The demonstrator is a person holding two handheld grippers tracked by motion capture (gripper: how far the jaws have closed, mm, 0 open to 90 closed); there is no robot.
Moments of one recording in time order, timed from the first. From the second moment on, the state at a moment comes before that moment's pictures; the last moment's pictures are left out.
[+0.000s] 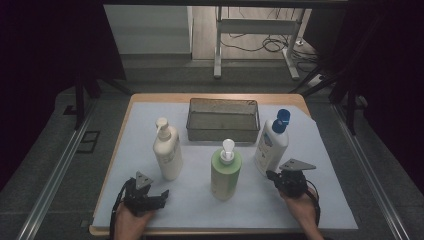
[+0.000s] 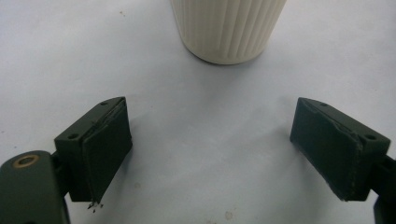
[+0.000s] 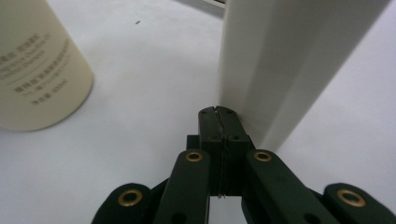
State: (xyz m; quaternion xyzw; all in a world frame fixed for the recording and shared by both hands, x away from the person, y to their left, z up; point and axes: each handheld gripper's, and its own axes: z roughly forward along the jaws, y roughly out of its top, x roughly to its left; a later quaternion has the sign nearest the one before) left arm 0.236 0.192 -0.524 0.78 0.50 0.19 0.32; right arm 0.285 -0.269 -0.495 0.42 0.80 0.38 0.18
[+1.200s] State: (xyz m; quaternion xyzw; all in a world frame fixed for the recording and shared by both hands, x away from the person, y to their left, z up) left arm 0.236 0.192 -0.524 0.78 0.50 0.19 0.32; right arm 0.272 -0.286 -0.475 0.44 0.78 0.39 0.19
